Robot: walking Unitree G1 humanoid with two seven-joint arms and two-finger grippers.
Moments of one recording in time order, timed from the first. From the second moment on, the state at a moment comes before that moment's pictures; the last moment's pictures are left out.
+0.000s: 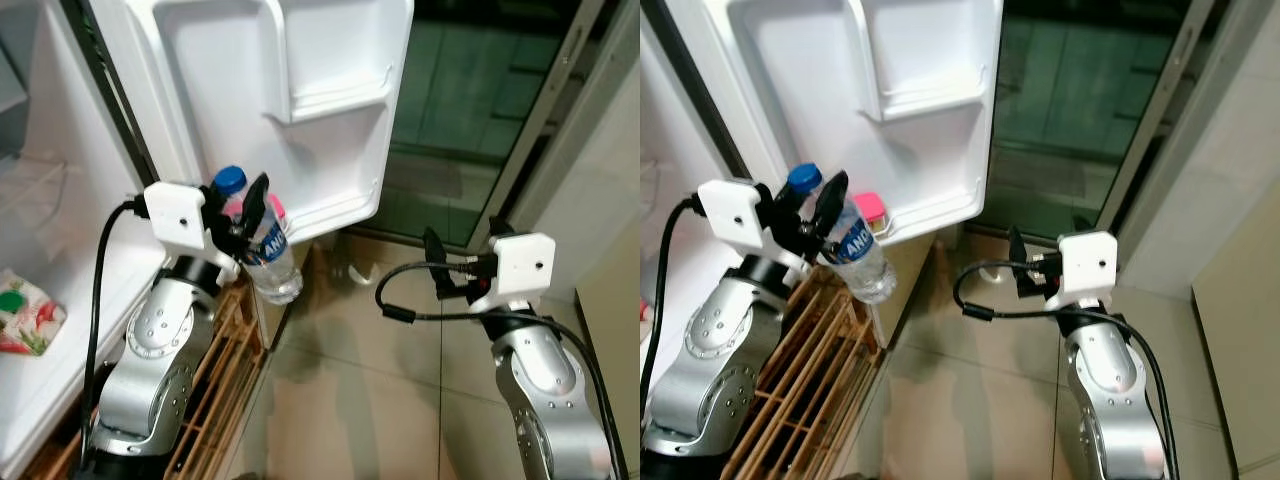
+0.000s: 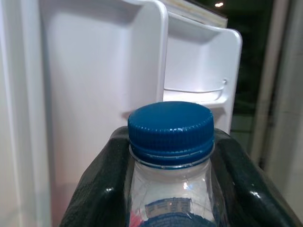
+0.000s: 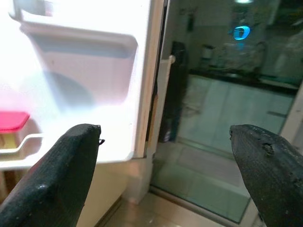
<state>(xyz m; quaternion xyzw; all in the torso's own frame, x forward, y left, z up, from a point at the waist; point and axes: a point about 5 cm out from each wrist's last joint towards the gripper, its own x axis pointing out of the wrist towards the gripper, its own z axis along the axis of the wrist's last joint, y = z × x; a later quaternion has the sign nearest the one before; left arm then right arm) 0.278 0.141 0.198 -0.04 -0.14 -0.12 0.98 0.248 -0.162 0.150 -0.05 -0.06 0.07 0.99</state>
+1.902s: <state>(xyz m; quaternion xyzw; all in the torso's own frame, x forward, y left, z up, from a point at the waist) 0.300 0.116 0.256 -0.08 -0.24 -0.18 0.95 0.254 -0.165 0.124 -0.03 -0.04 0.05 1.00</state>
